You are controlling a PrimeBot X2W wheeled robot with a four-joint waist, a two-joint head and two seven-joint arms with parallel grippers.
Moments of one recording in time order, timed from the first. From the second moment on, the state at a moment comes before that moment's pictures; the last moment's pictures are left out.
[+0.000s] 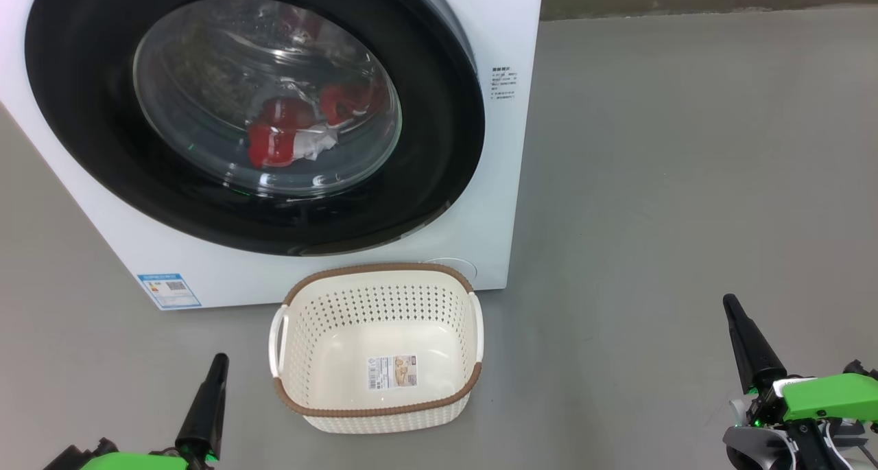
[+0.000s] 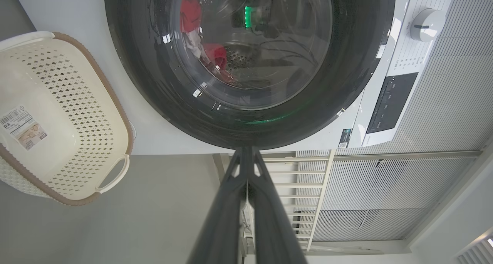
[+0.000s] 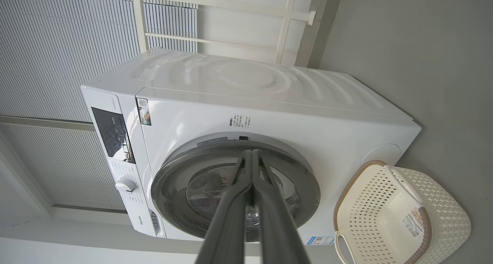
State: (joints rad) left arm -0.07 0.03 0.08 0.27 -1.60 -0.12 0.11; right arm -0.07 -0.04 -0.13 0.27 1.61 0.13 0.11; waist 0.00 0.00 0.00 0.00
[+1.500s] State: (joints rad) left arm -0.07 0.02 0.01 0.33 -1.29 -0.12 0.01; right arm -0.07 -0.02 -0.04 0.37 1.34 0.13 0.01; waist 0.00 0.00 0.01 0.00
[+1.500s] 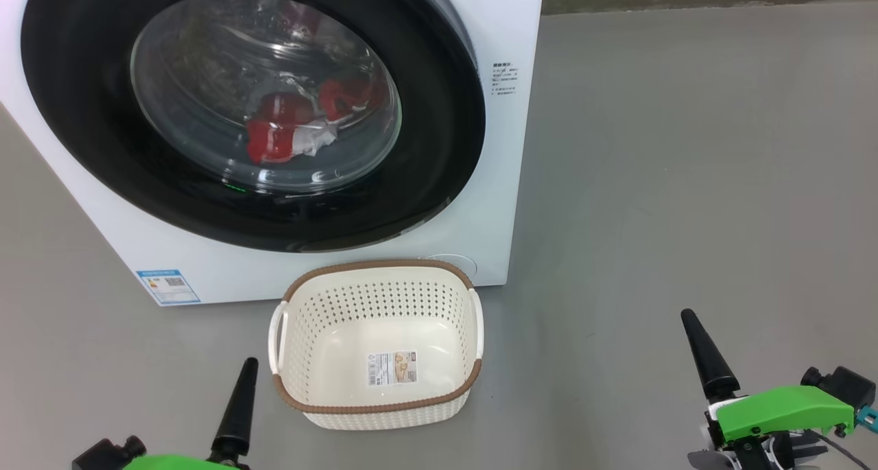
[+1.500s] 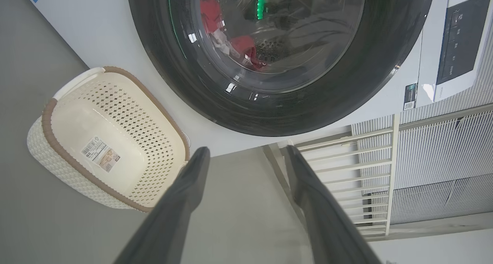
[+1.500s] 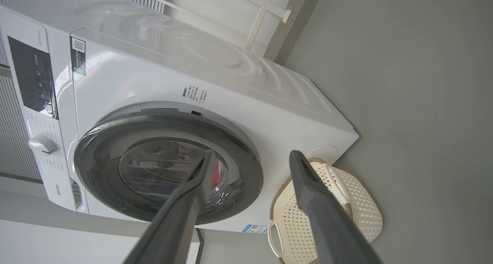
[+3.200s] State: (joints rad) left arm -0.17 0.02 -0.04 0.33 -0.64 -0.10 -0.14; right arm -0.18 -0.03 0.03 0.36 0.60 0.13 -0.13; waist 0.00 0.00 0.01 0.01
